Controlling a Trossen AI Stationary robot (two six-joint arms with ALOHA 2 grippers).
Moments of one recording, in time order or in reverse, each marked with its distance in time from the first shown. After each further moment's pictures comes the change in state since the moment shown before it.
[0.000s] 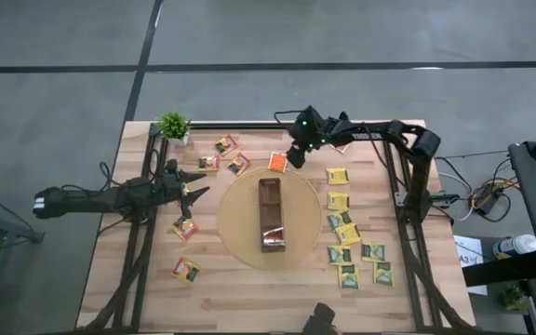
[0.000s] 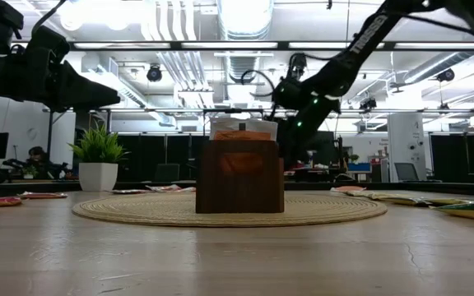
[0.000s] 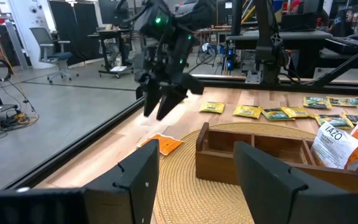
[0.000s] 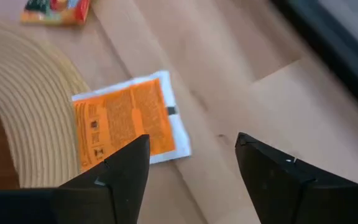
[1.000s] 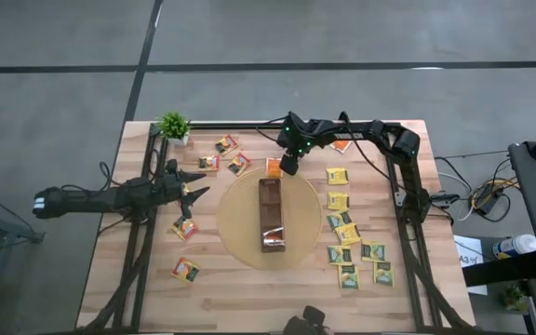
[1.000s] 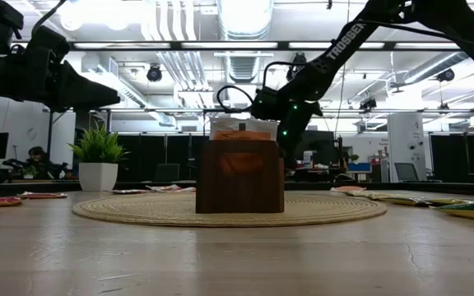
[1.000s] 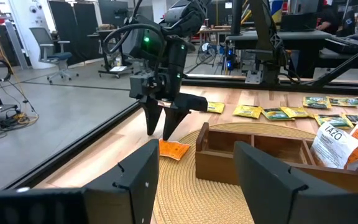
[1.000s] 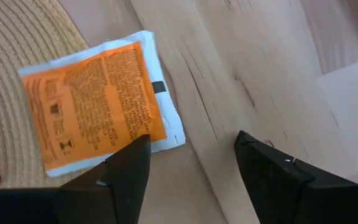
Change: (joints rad) left arm -0.001 0.000 0.000 0.000 0.000 0.000; right arm 0.069 0.158 0.209 -0.251 0.051 -0.086
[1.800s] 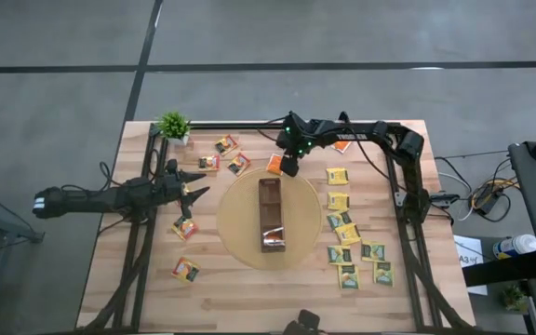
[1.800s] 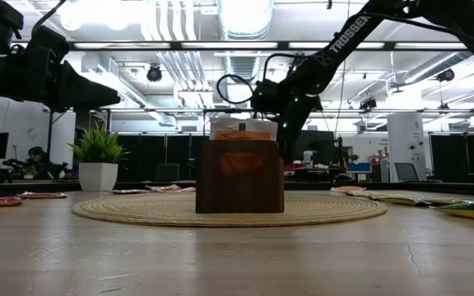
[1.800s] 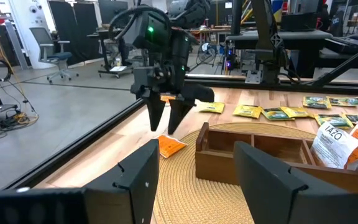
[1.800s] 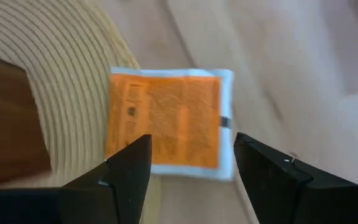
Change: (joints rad) left arm 0.000 0.000 0.000 0.000 0.000 0.000; right arm 0.018 -0.037 -0.010 0.019 -0.050 -0.026
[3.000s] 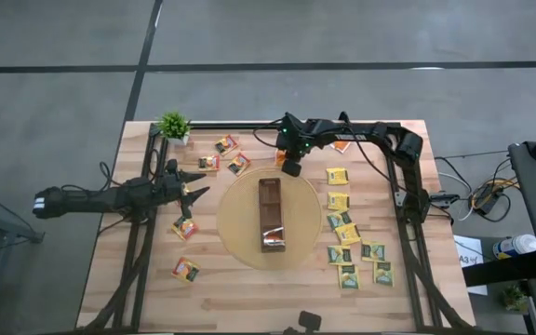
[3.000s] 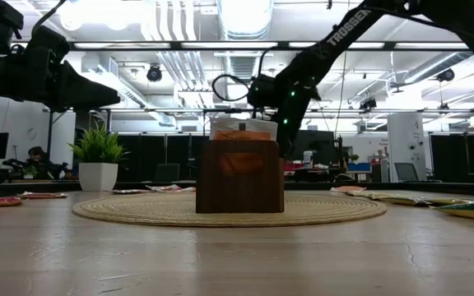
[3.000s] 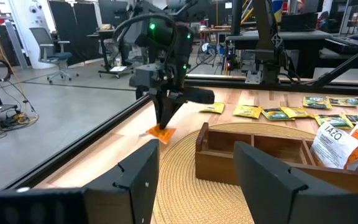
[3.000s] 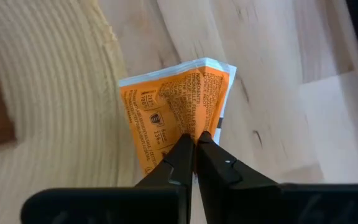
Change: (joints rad) left arm 0.000 0.000 0.000 0.000 0.000 0.000; right arm 0.030 -0.017 0.059 -0.144 0.152 -0.089
